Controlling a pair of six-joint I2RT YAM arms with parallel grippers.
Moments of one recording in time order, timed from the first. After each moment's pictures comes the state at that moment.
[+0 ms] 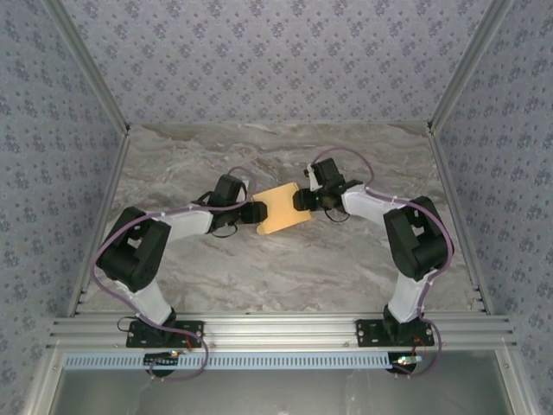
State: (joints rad) left arm -0.53 1.70 0.87 -0.02 0.20 -0.51; right arm 0.46 1.80 1.13 -0.27 -0.15 0.27
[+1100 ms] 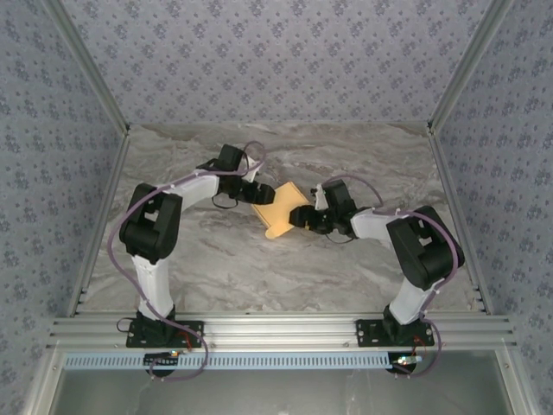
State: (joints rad) left arm -0.42 1.97 1.32 -0.38 0.59 -0.15; right arm 0.44 1.72 0.79 0.13 -0.52 0.65
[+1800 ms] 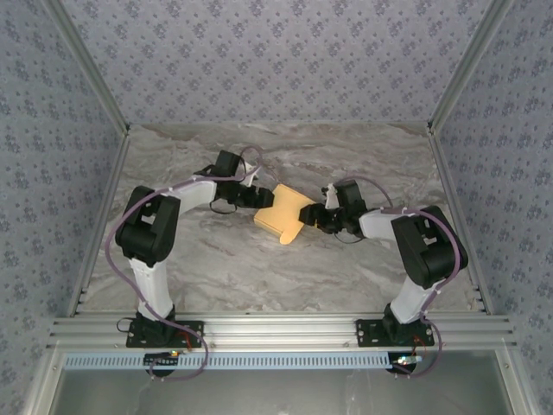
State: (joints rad) left arm -0.42 1.95 1.25 -0.31 0.64 -0.24; right arm 0.37 1.71 0.73 0.16 -0.57 0.66
